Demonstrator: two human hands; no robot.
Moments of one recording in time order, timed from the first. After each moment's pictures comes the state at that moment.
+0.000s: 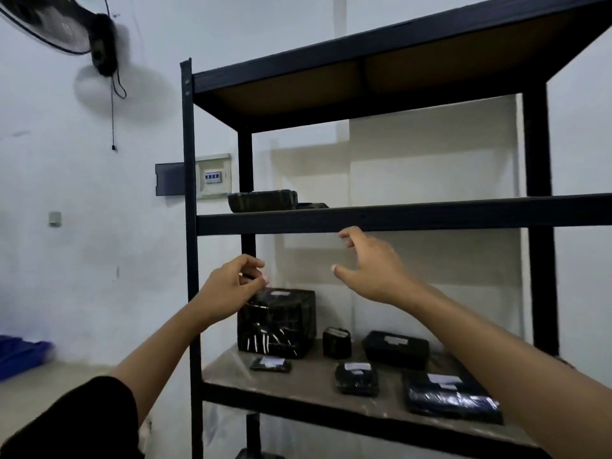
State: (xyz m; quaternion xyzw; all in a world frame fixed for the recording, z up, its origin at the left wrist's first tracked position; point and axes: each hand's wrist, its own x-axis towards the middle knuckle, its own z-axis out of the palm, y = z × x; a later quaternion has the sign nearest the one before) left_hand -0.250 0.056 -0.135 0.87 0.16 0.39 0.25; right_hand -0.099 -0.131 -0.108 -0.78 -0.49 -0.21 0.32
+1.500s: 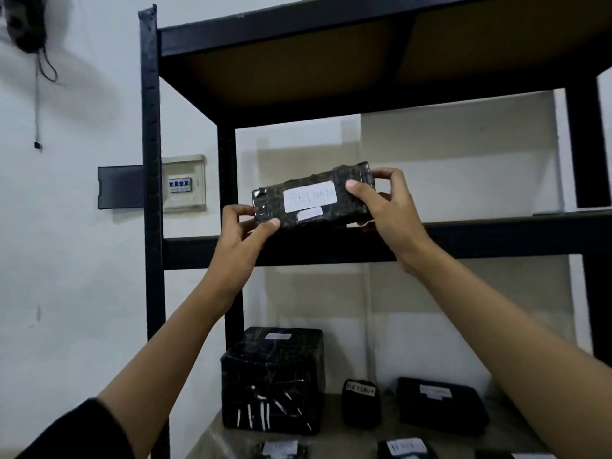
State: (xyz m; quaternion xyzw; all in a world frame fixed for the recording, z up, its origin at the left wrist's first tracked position) left_hand -0.143 0.194 -0.060 0.72 -0.04 0.49 0.49; right_hand -0.020 0.023 -0.029 -0.55 -0.43 -0.15 0.70
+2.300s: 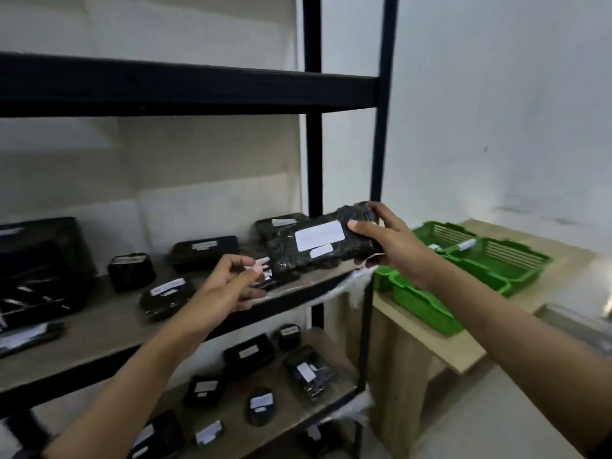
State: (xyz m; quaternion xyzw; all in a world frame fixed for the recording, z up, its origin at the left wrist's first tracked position) left_hand -0.093 -0.079 -0.282 0.76 -0.06 0.05 0.65; right_hand -0.066 -0.337 -0.236 -0.74 -0.12 -0.06 0.66
